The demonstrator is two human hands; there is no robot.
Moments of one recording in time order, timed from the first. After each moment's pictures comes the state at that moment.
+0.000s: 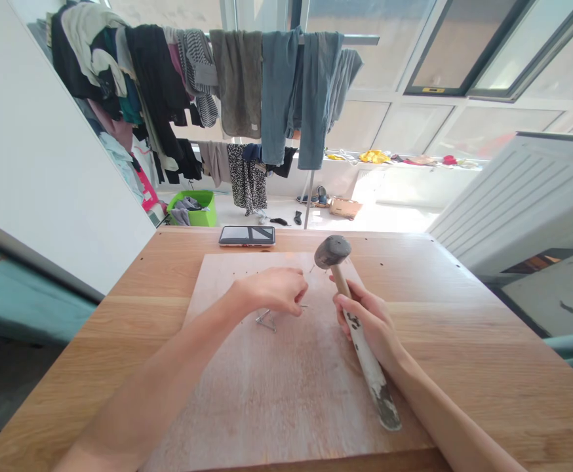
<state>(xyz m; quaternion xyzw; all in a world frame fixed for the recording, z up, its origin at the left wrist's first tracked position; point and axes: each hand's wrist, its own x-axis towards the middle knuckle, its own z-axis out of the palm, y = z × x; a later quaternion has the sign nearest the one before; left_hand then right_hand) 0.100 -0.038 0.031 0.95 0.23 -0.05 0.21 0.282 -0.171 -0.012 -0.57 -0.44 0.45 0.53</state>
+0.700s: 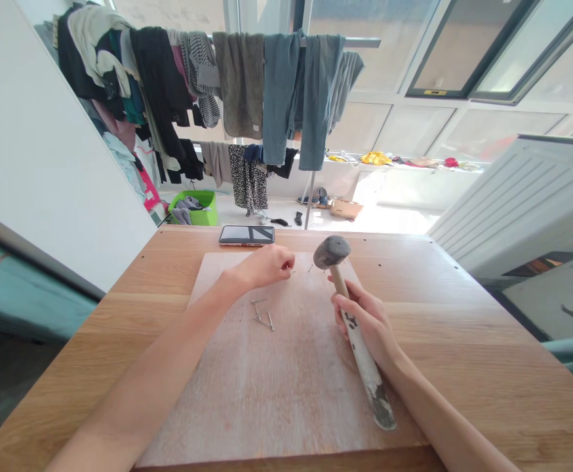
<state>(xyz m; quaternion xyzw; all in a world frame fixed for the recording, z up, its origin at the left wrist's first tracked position) 0.093 0.002 0.008 0.93 0.27 0.15 0.20 0.283 -0.173 -0.014 -0.56 -0.45 0.45 0.53</state>
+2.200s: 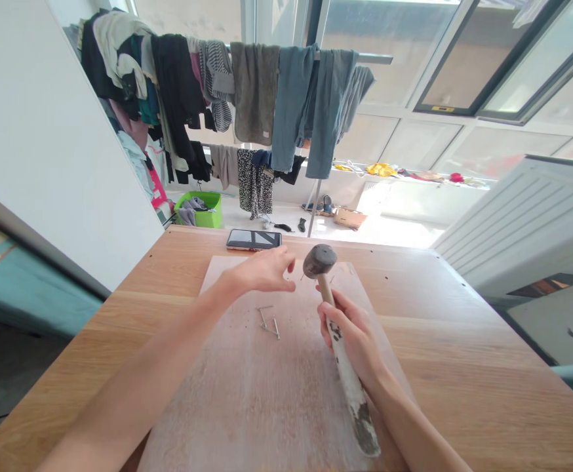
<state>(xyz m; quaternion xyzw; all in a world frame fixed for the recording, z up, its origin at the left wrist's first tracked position) 0.077 -0.009 0.032 0.91 0.34 0.12 0.21 0.237 -0.166 0.010 -0.58 -0.46 0.44 0.51</state>
